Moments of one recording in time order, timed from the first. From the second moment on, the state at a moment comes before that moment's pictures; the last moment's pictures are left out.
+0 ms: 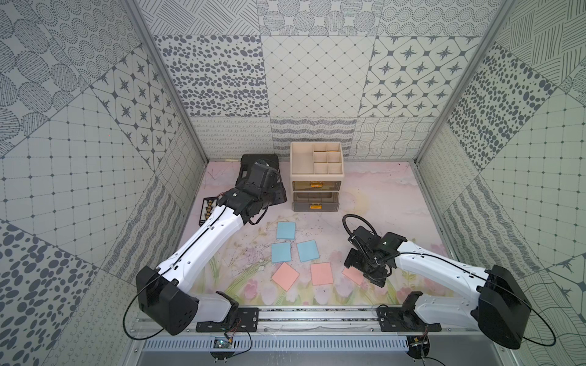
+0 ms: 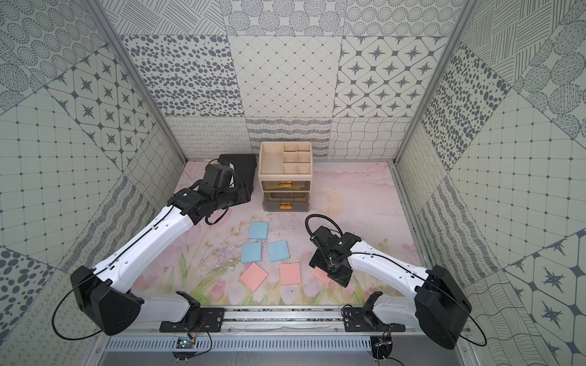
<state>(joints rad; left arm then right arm) -0.52 1.35 1.32 -0.72 -0.13 -0.59 0.79 1.26 0.74 -0.93 -0.03 1.31</state>
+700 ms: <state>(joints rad) -0.52 1.32 1.31 -0.69 -0.12 -0.57 0.79 1.46 0.75 -0.82 -0.05 1.34</state>
